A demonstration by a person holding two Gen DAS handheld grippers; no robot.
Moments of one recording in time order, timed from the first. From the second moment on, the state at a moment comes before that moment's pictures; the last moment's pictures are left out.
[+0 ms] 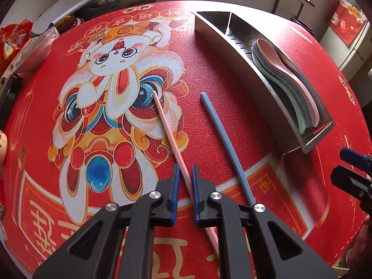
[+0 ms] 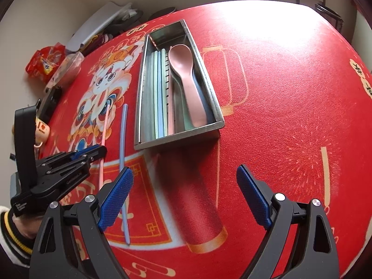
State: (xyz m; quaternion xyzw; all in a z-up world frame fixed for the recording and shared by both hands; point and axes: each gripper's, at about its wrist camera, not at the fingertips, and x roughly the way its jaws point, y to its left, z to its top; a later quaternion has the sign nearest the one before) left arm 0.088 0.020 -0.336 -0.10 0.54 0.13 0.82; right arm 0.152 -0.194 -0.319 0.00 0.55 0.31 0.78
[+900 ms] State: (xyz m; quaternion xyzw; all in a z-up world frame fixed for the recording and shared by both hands) left arm -0.009 0.104 -0.335 -0.20 0.53 0.14 0.81; right arm 0.092 -0.097 -0.339 -0.09 0.56 0.35 0.75
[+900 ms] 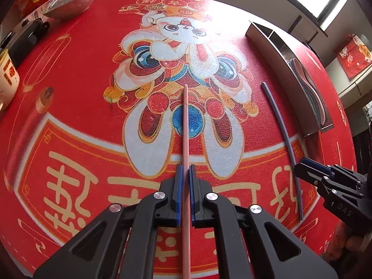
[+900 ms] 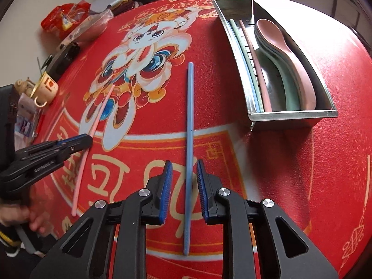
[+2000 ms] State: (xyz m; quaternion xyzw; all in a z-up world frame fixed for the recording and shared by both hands) left arm -0.018 0.130 -0.332 -0.24 0.51 0.09 0.82; right arm 0.101 -0.084 -0.320 -0.06 0.53 0.34 0.78
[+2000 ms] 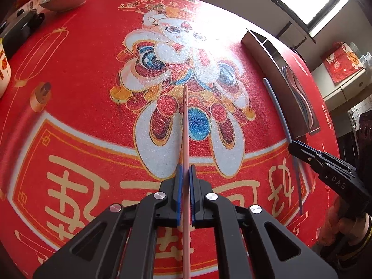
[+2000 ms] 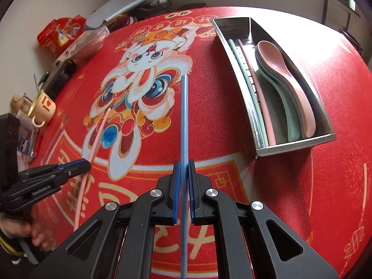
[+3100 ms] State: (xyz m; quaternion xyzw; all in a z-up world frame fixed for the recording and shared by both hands) left arm -0.034 0.149 -0.292 -0.27 0.45 0.16 0.84; right arm 0.243 -0.066 -0.309 -0.12 0.49 0.31 0.81
